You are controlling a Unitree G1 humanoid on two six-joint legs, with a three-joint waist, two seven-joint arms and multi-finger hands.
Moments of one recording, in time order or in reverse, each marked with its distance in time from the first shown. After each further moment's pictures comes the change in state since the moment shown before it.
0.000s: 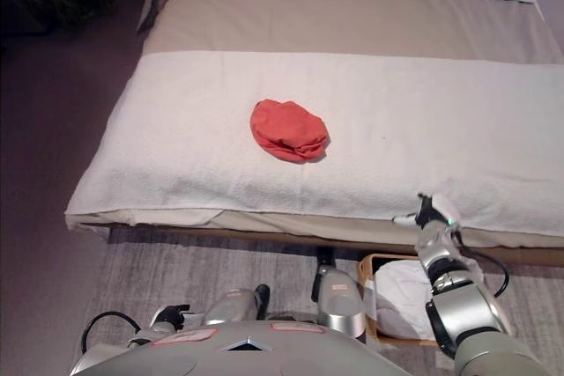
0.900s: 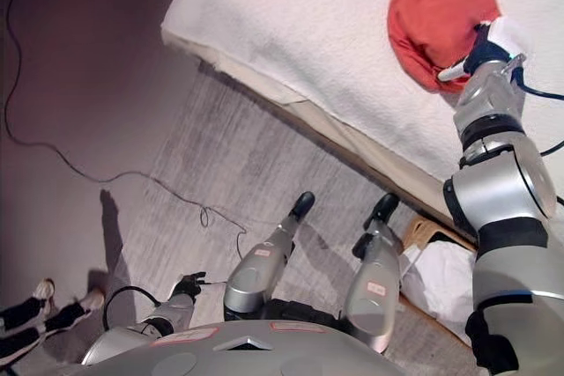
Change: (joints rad) left arm -0.066 -0.054 -0.095 -0.036 -0.129 -0.020 0.041; right arm -0.764 -0.133 0.199 0.276 -0.046 0.031 0.033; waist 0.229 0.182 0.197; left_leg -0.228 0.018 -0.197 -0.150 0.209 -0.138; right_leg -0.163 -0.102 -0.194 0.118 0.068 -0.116
